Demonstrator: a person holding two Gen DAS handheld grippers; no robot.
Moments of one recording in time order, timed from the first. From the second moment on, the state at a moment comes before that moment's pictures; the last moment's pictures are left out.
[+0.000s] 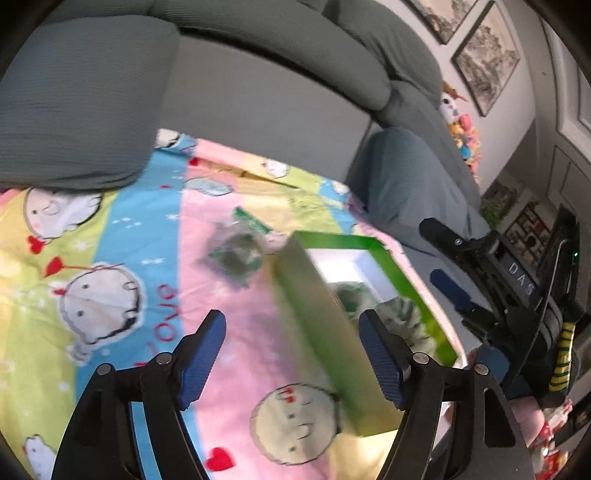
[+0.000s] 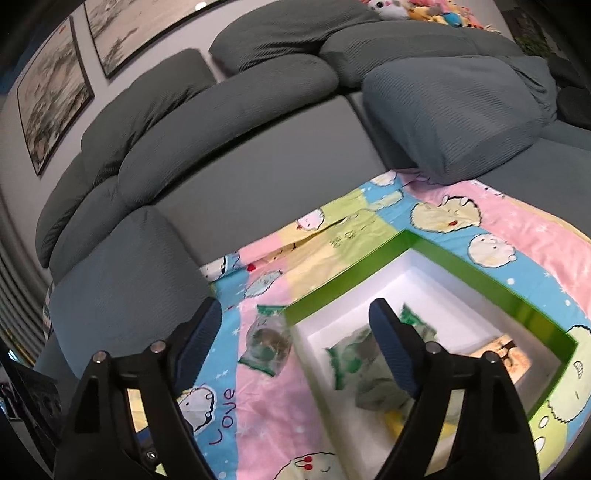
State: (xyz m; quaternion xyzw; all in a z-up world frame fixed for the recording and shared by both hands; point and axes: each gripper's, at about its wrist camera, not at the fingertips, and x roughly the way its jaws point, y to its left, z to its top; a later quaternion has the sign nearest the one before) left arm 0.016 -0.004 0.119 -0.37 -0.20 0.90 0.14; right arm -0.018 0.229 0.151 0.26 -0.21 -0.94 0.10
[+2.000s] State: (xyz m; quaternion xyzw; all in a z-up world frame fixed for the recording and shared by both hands) left arm 0.010 -0.140 0.074 -0.43 -0.32 0.84 -0.03; right arm -0.093 0.056 0.044 0.50 -0.02 -0.85 0.15
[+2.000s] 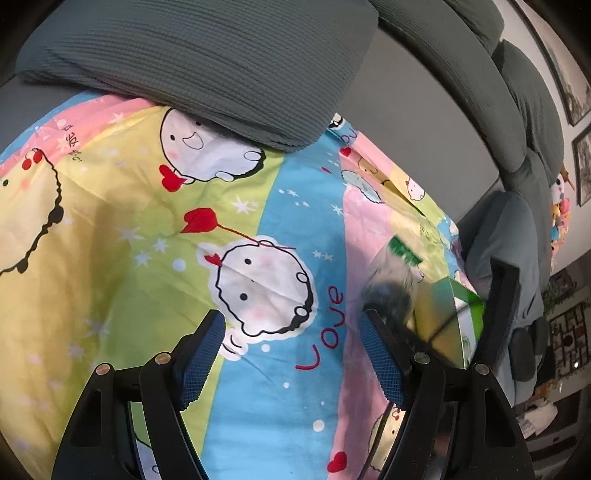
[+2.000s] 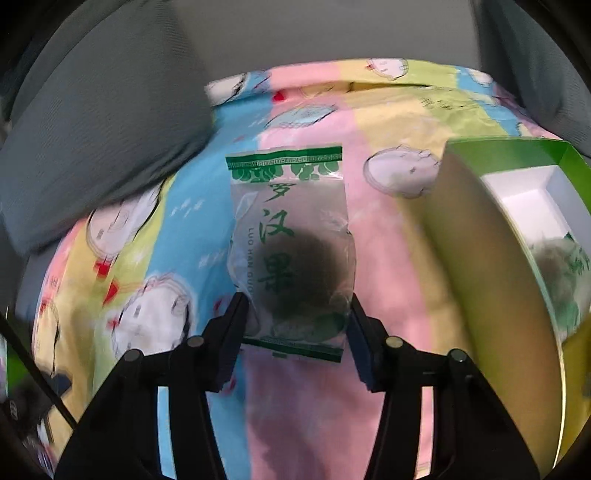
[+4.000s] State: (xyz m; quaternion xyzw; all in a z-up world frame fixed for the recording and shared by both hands) left arm -0.007 -0.077 0.019 -0.54 -0.34 0.76 0.07; right arm -0.088 0.076 0.021 0.60 -0.17 -0.71 0.34
